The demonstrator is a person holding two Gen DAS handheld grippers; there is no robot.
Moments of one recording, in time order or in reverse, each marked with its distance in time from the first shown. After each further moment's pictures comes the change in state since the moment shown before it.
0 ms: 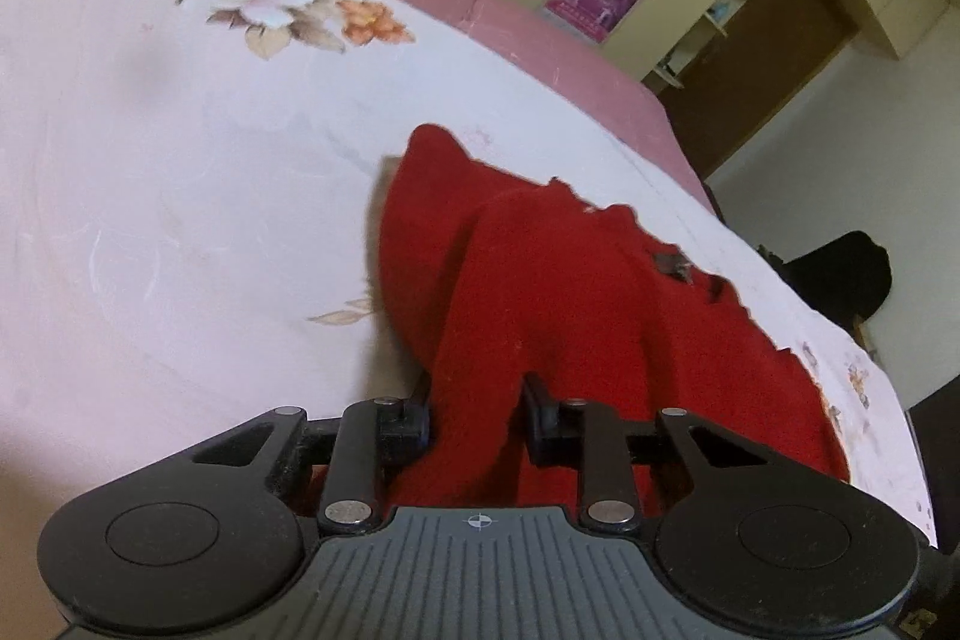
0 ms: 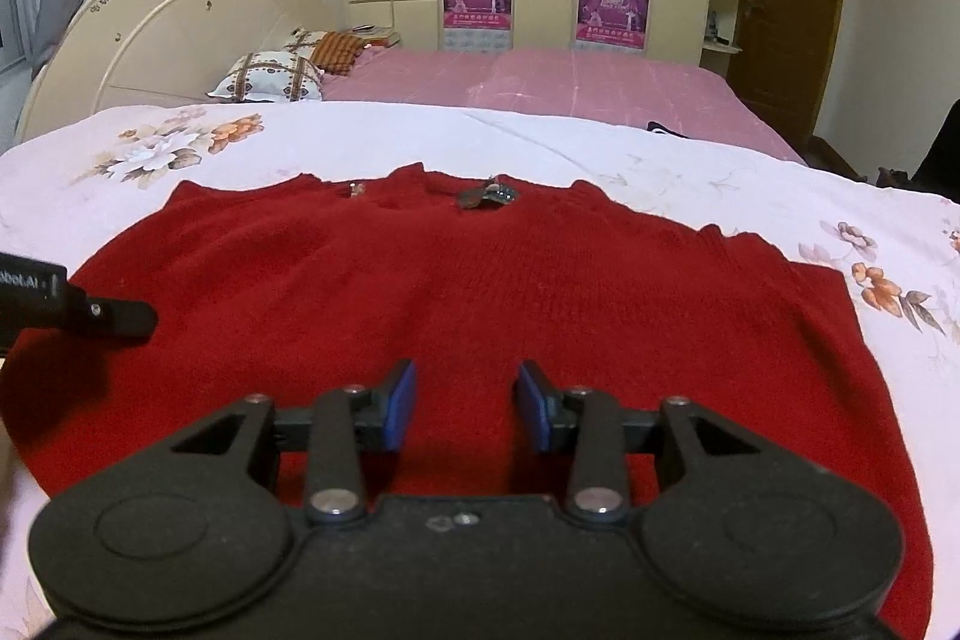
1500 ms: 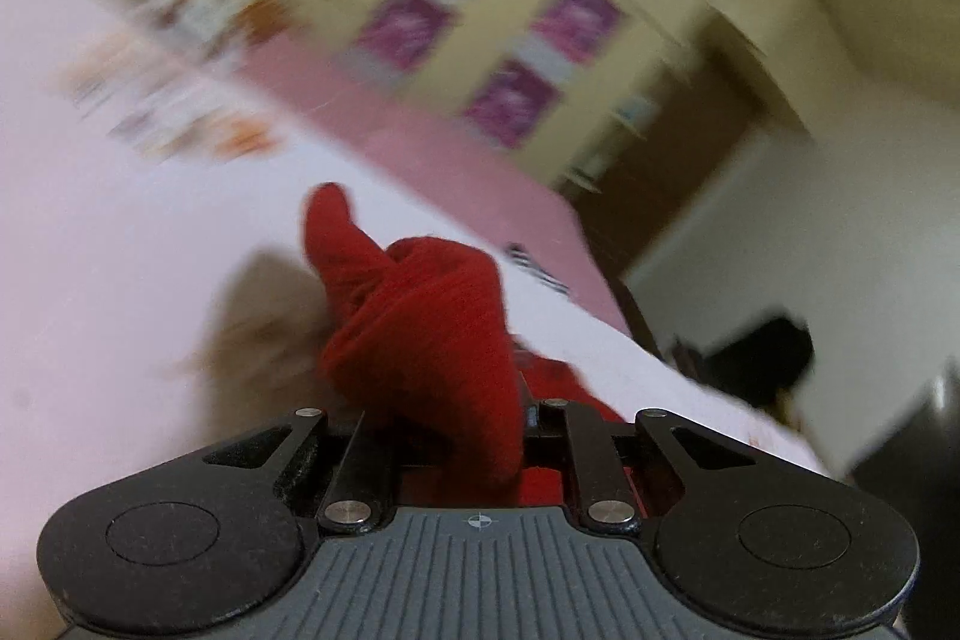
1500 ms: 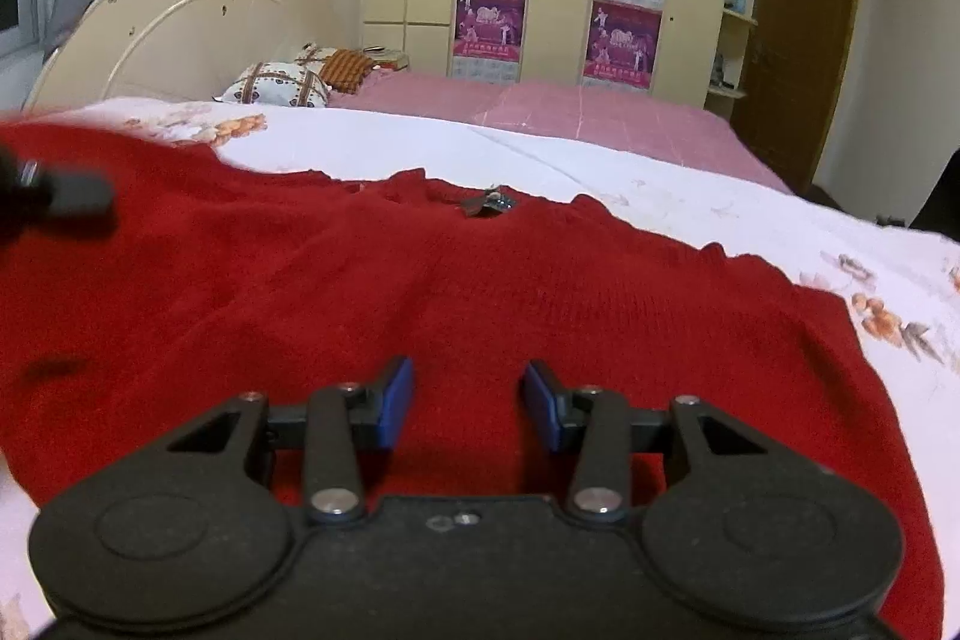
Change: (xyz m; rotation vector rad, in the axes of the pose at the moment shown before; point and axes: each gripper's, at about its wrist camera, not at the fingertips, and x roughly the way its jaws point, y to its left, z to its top) left arm -0.013 -0.106 -0.004 0.124 -0.232 -0.193; right arm 0.000 -0.006 -0.007 -0.032 -0.061 0.013
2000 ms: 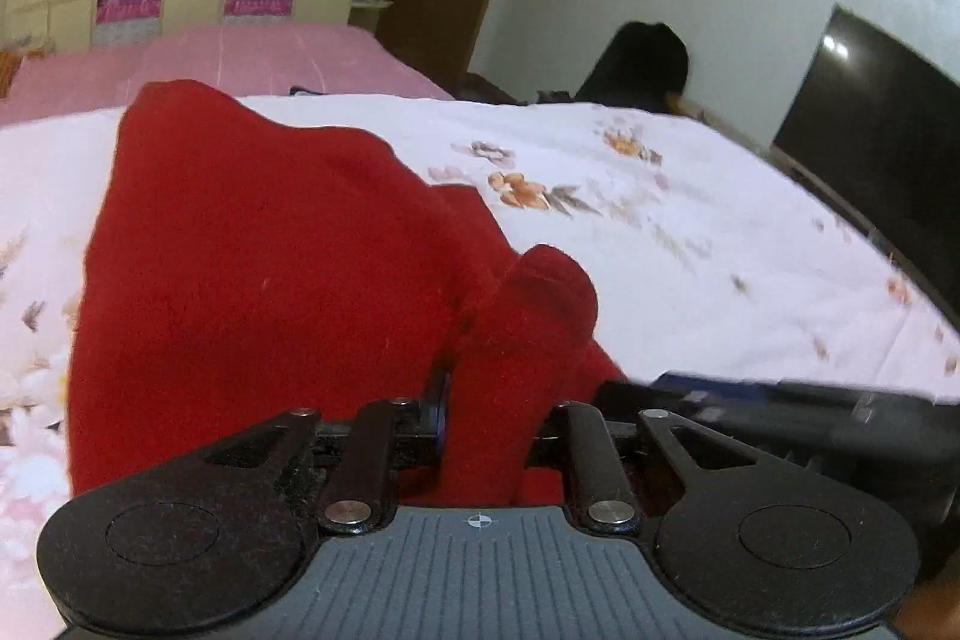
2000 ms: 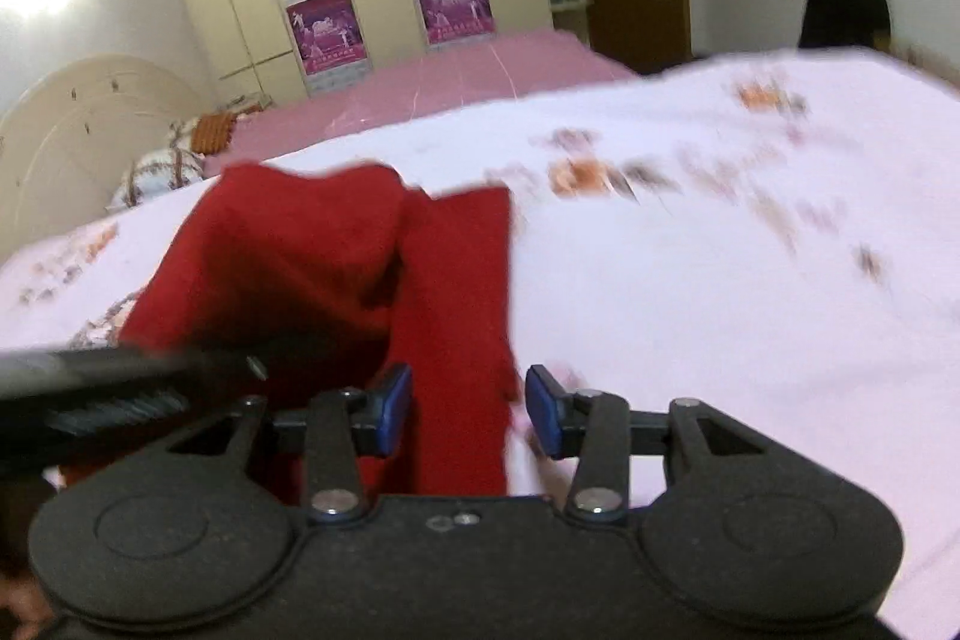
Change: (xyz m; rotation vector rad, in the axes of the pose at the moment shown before) left arm 0.089 -0.167 -0.088 0.499 0.336 -0.159; right arm -0.116 -0.167 -0.064 0.410 0.027 -0.098
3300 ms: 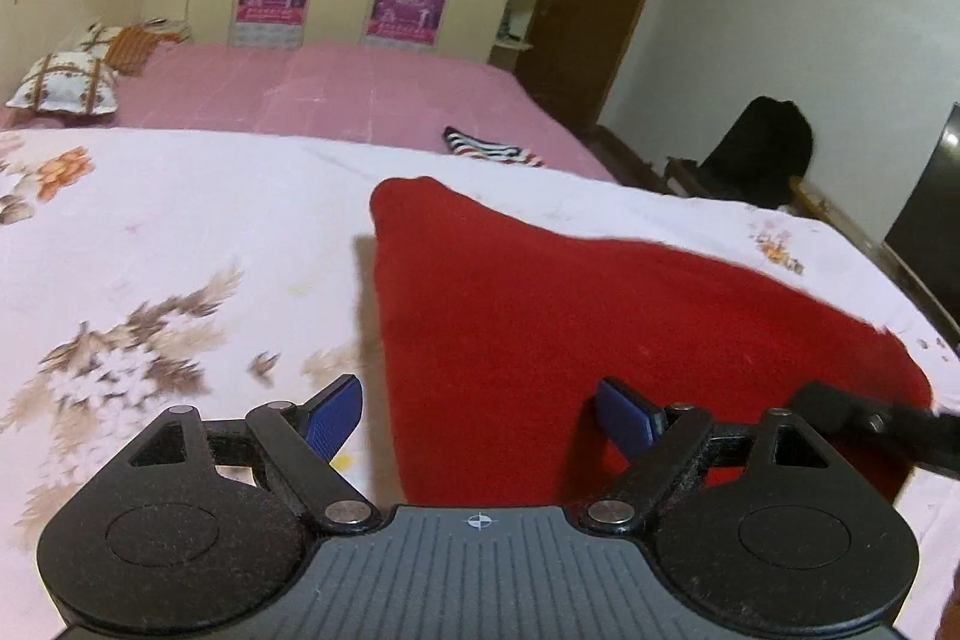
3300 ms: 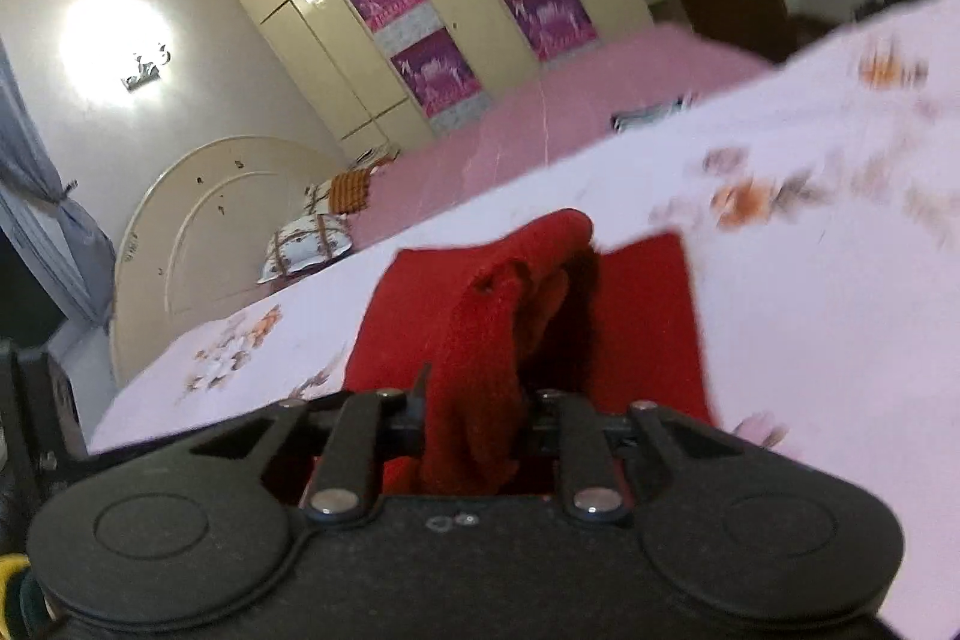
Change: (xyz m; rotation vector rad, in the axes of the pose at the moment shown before) left arm -0.030 0.083 0.014 -0.190 -0.085 0.205; right arm -0.004 0.023 0.045 0.072 -0.068 0.305
